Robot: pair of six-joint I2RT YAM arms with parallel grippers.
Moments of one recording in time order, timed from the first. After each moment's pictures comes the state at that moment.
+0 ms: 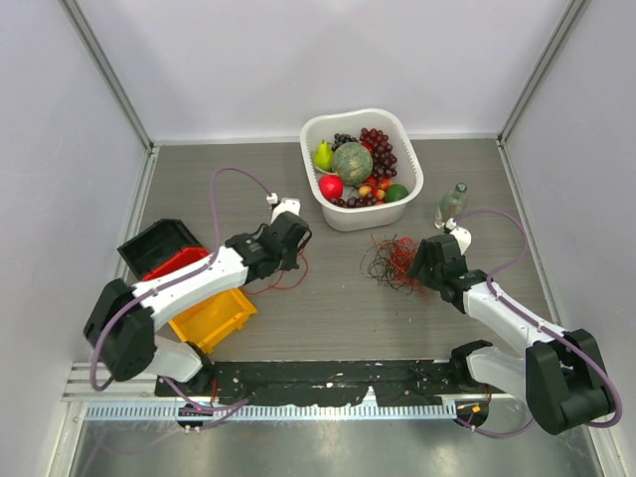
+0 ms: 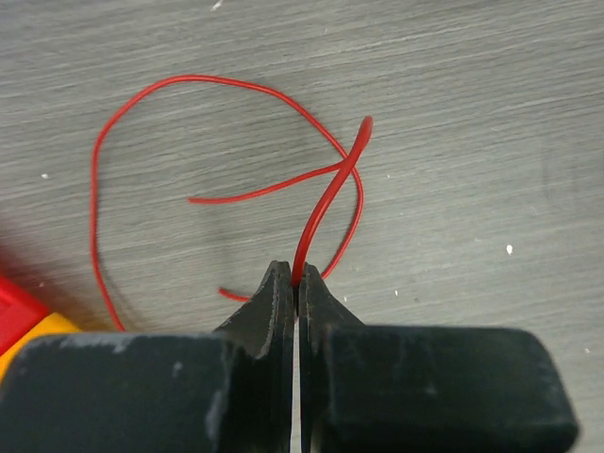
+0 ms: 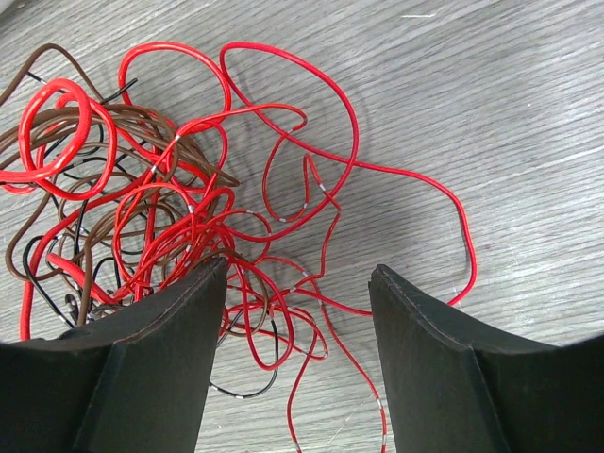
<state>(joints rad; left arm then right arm) -0.80 1.36 0.99 -0.52 -0.41 -0.51 0.30 1.09 0.44 -0.21 0.24 0.62</state>
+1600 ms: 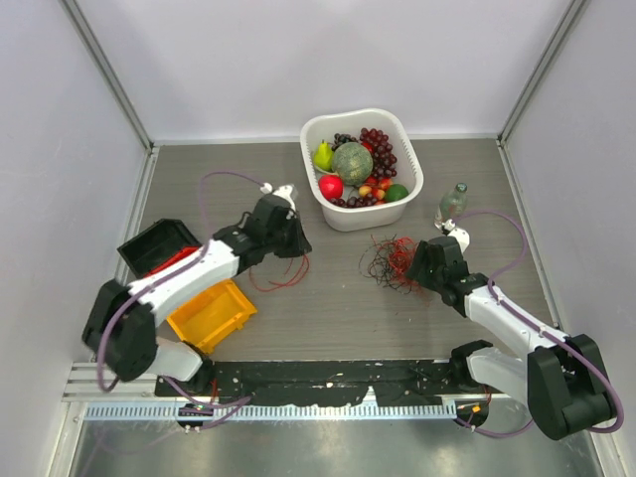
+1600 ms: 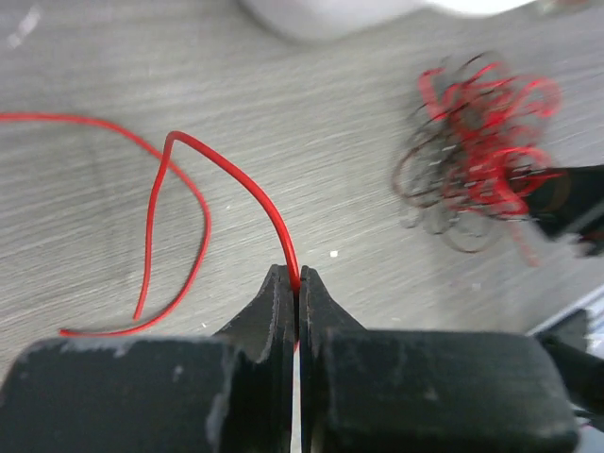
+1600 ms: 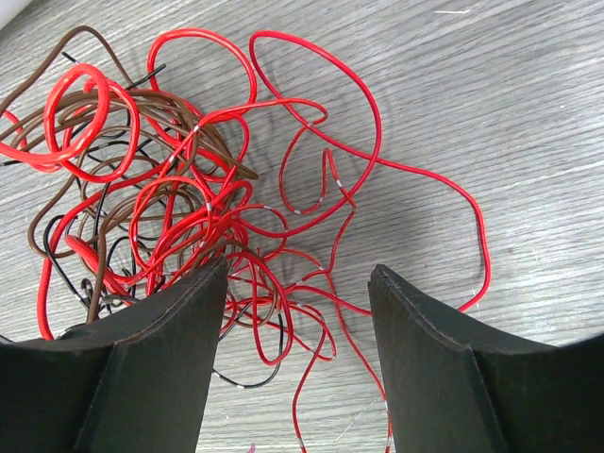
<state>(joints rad) -0.65 1.47 0.97 -0.29 0.03 -0.63 0.30 1.06 0.42 -0.18 0.20 0.60</state>
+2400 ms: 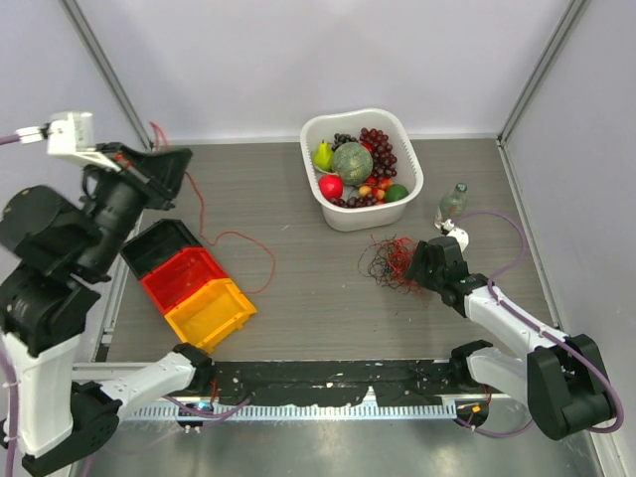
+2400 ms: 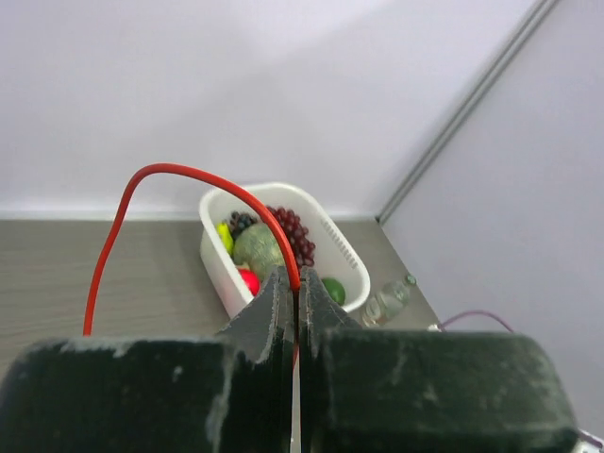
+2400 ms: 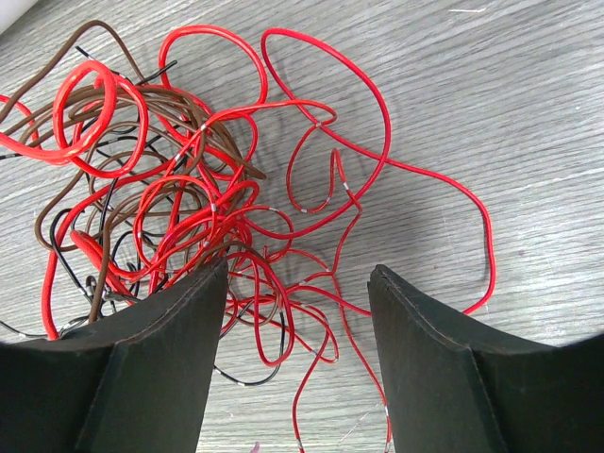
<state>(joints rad) -0.56 0.99 1.83 -0.75 -0.20 -0.39 0.30 1.06 0.41 -0.17 0.18 0.60</state>
